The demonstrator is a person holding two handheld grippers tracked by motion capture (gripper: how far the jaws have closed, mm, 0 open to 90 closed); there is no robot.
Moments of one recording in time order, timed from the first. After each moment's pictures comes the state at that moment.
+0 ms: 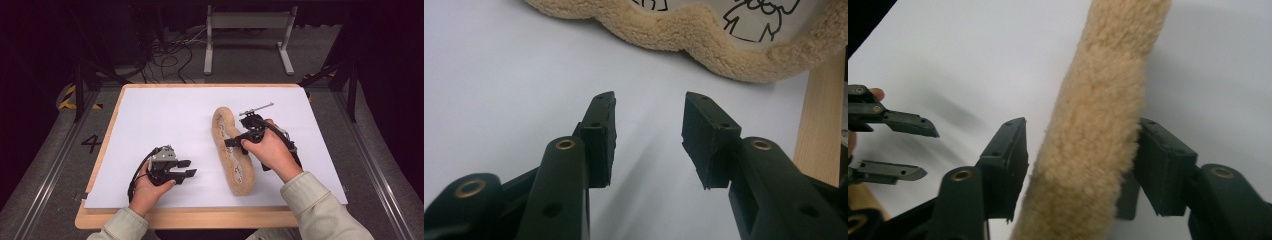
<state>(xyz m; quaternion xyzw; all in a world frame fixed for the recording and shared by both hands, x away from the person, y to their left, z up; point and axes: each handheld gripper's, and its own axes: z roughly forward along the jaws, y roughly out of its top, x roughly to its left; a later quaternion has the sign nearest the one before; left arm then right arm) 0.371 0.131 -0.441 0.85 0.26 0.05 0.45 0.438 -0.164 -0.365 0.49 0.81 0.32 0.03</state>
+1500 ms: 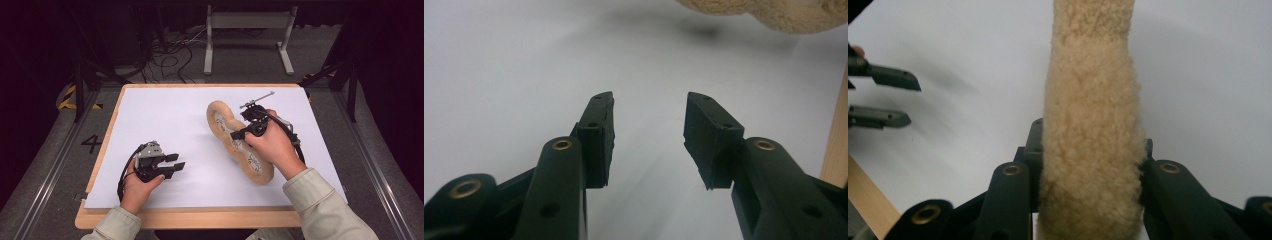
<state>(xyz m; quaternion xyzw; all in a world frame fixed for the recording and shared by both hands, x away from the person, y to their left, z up) 0.376 0.165 -0.434 0.83 0.31 0.08 0.46 0.438 -0.166 -0.327 0.44 0.84 0.29 0.07</state>
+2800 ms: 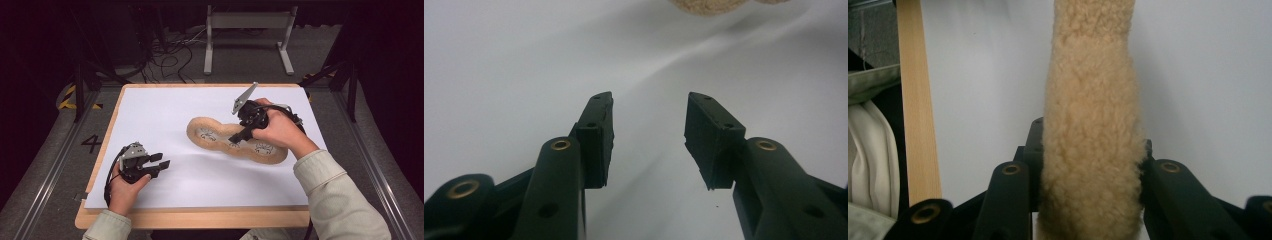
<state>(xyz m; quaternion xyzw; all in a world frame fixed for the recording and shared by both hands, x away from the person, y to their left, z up) 0.372 0.200 -0.439 0.81 0.36 0.11 0.45 0.461 -0.161 -0.312 0.13 0.96 0.26 0.00</state>
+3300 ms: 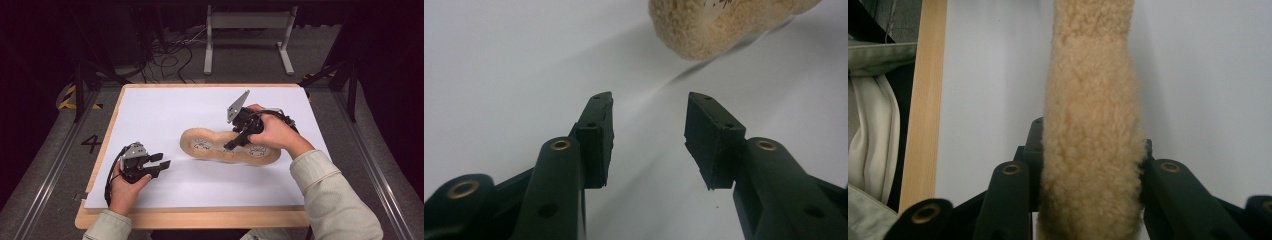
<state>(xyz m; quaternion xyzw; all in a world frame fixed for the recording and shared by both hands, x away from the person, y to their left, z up) 0.372 0.199 -0.440 0.81 0.36 0.11 0.45 0.465 -0.150 -0.335 0.05 0.96 0.27 -0.02</state>
